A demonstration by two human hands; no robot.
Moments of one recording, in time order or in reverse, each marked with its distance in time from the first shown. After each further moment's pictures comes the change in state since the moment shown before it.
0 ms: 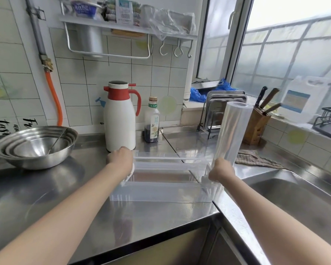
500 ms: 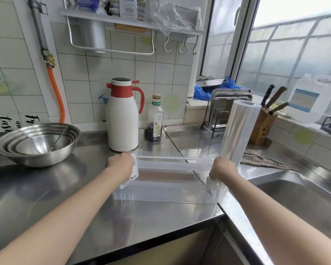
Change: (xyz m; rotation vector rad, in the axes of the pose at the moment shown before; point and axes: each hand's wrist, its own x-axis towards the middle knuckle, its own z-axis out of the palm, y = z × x) left_hand -0.003 -0.007 0.012 0.047 -0.064 0.044; right_hand 0.011 -0.012 0.003 -0.281 -0.024 -0.090
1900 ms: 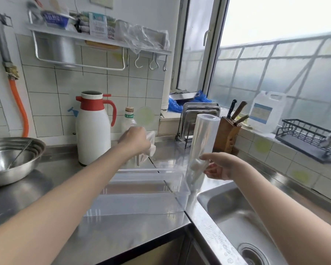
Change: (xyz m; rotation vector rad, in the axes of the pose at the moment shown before) left_hand -0.003 0.089 -0.122 -0.567 0.244 0.248; right_hand -0.019 0.082 -0.091 1.223 -0.415 0.231
